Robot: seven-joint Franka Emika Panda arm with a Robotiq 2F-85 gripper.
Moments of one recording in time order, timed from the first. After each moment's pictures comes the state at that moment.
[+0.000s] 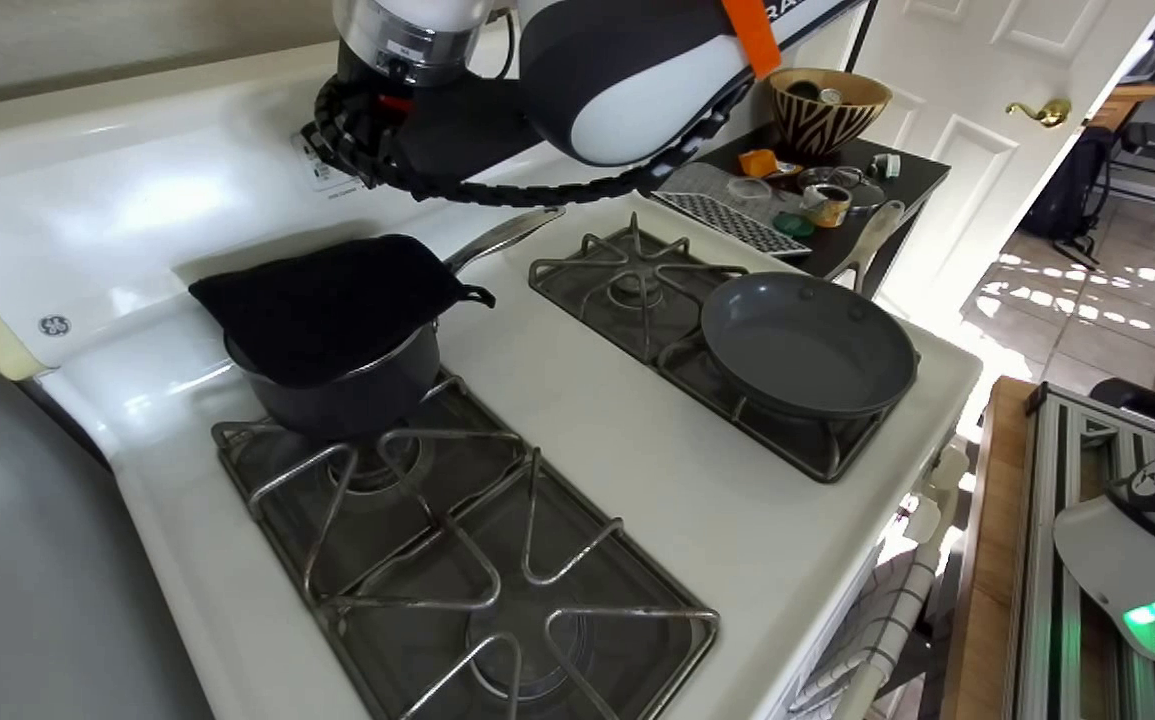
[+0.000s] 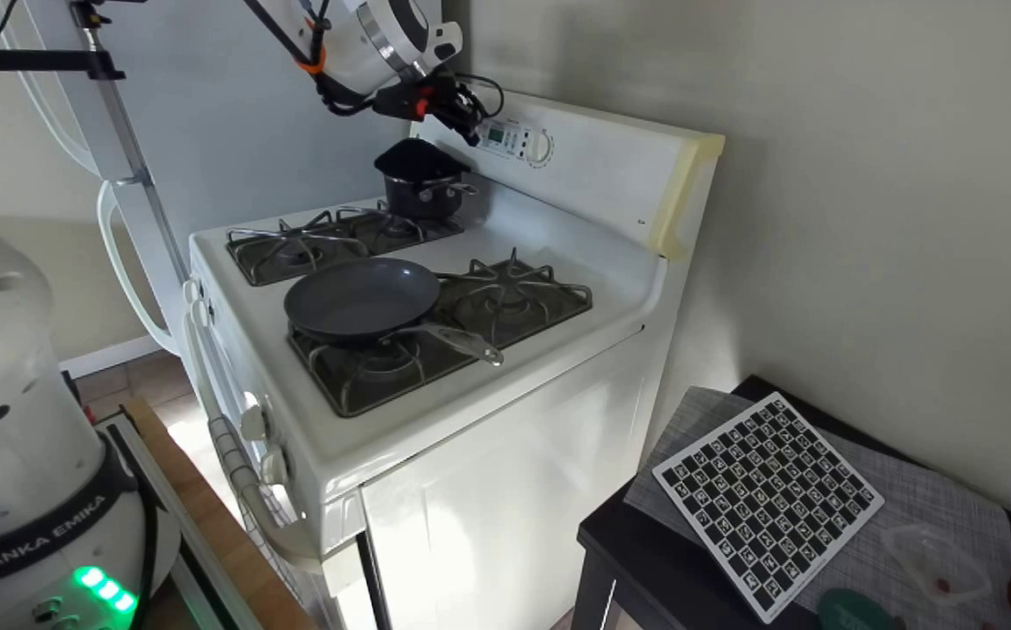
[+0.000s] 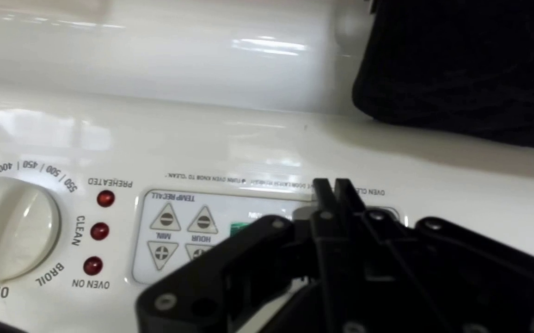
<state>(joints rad) 0.29 0.41 0.04 -1.71 -0.73 2.65 0.96</state>
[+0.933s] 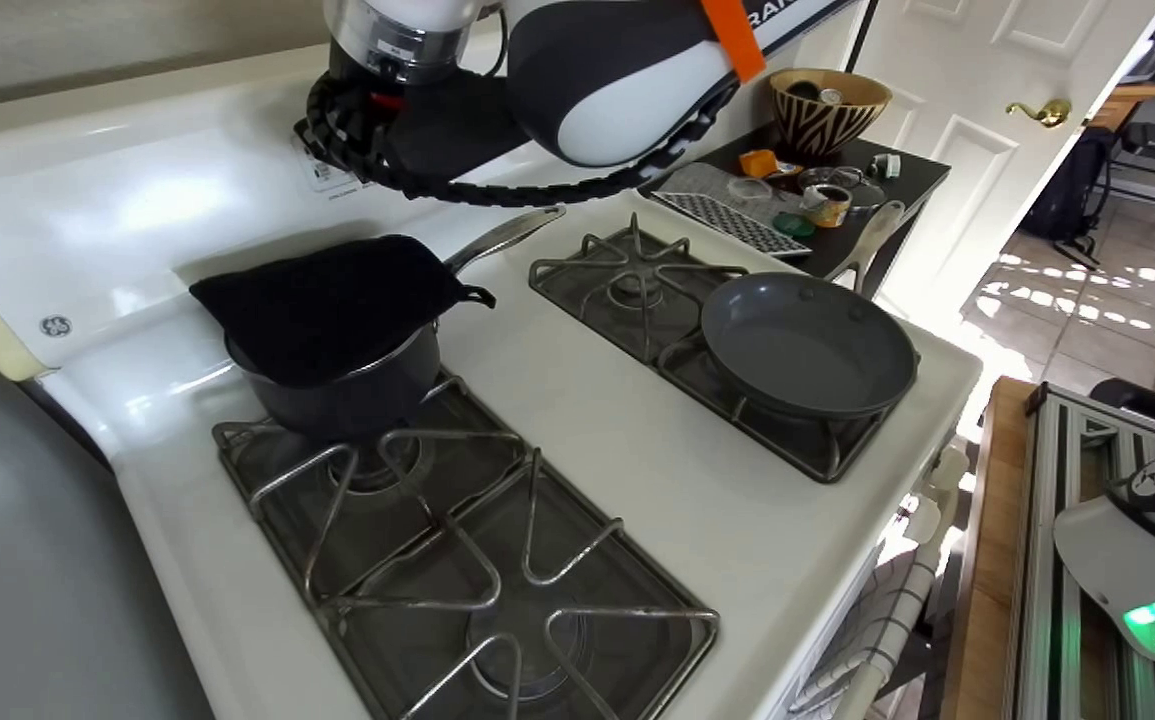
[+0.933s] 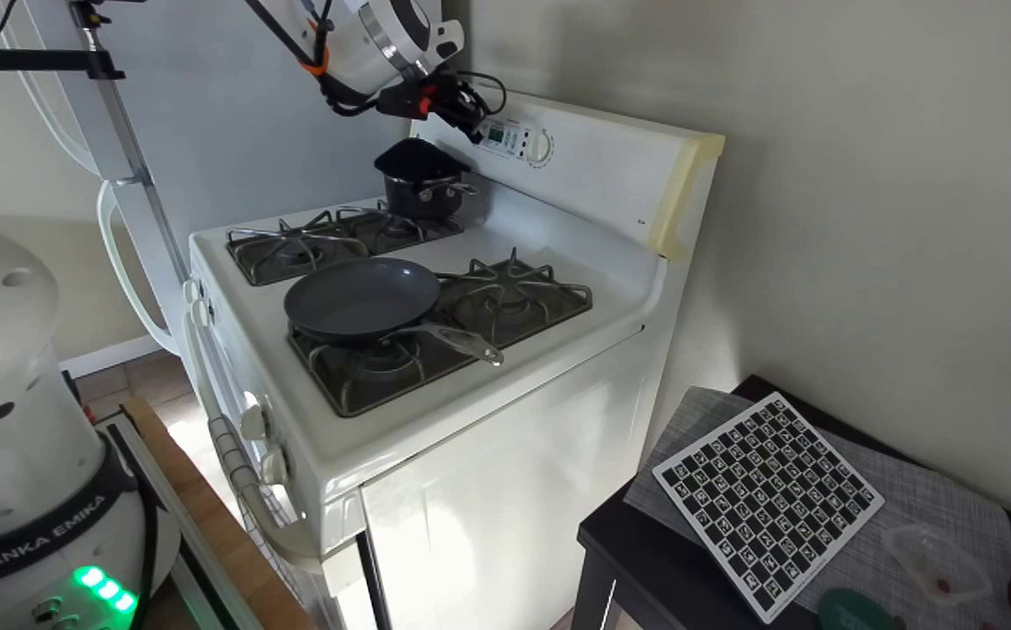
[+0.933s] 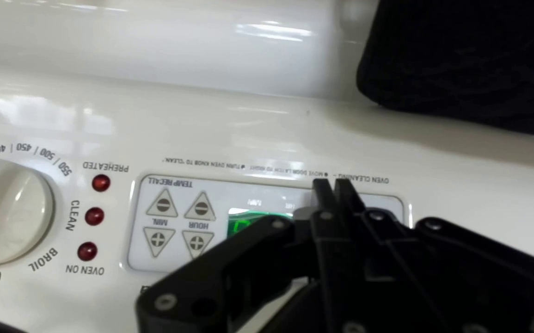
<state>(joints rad) 0.33 0.43 0.00 -1.68 -0.73 2.65 0.95</state>
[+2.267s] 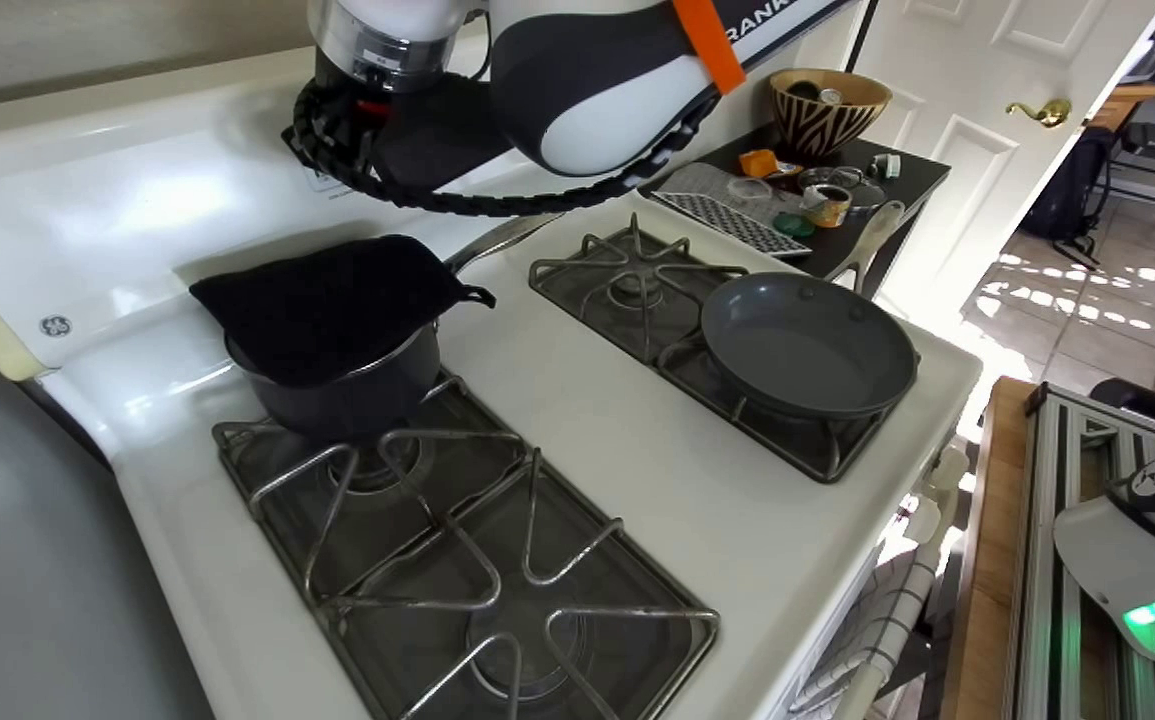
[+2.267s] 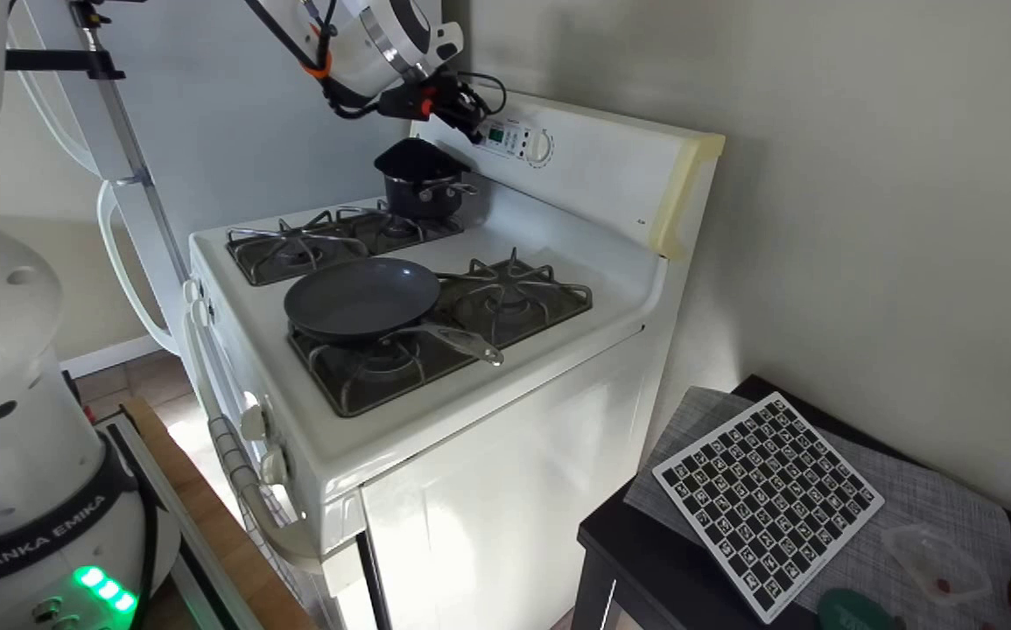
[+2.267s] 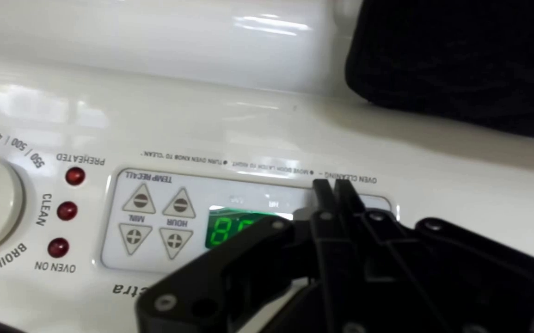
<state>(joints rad) 0.35 0.46 -0.02 -1.65 -0.73 2.65 0.94</state>
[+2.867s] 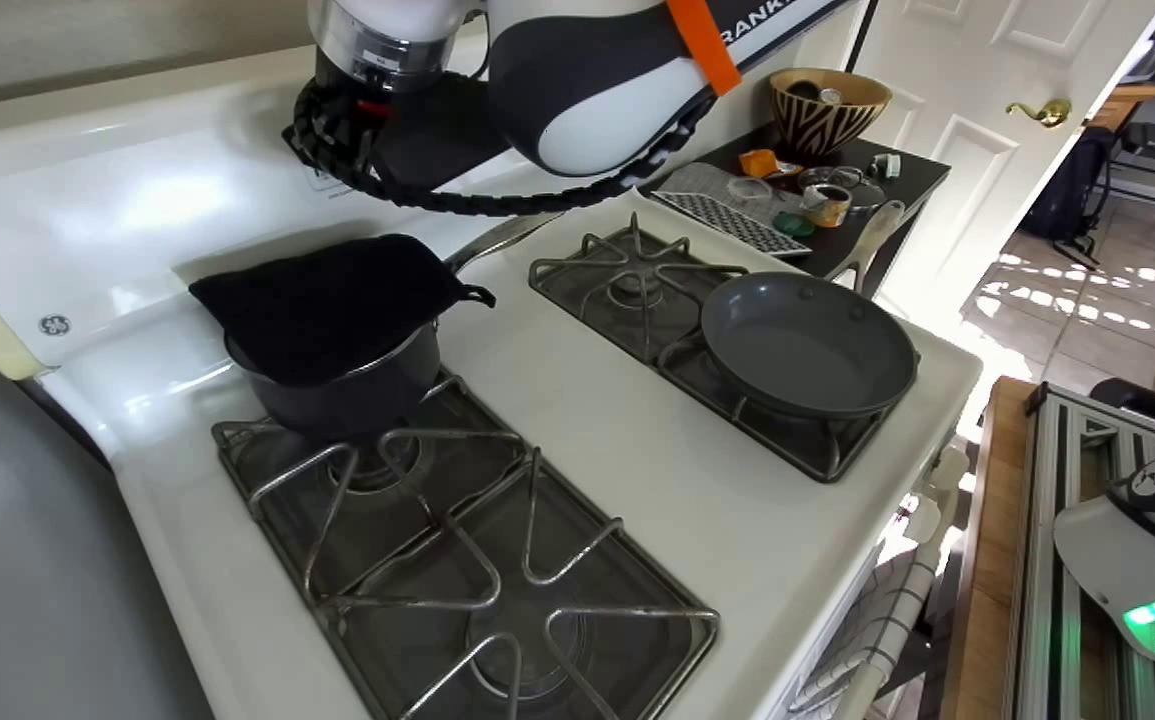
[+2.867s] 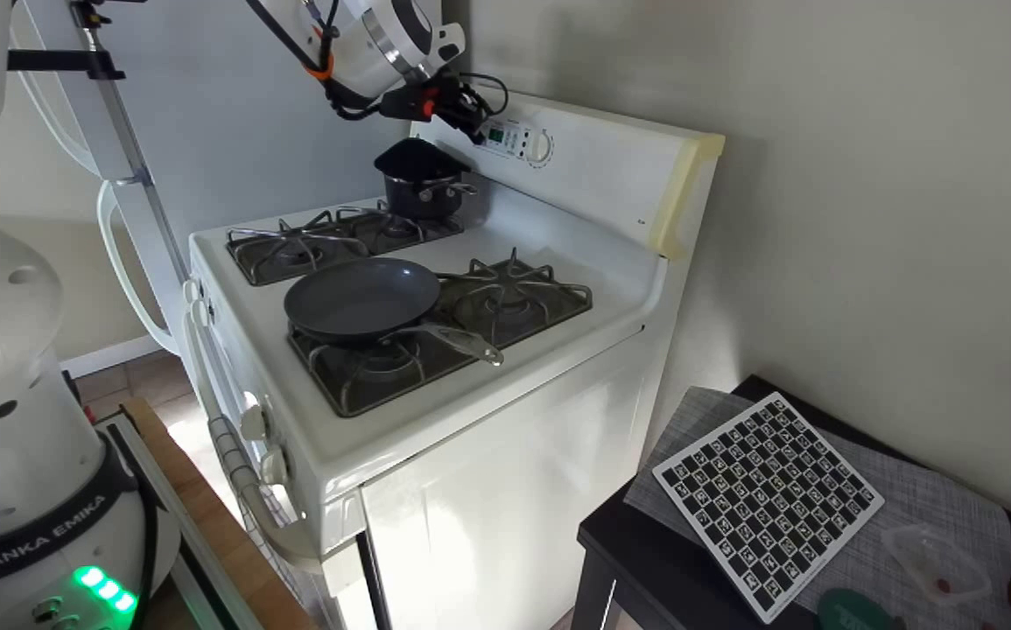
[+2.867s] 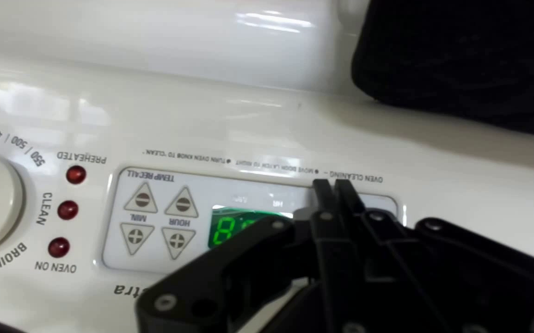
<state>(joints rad) 0.35 0.46 -0.03 -1.64 -0.73 2.65 0.94</state>
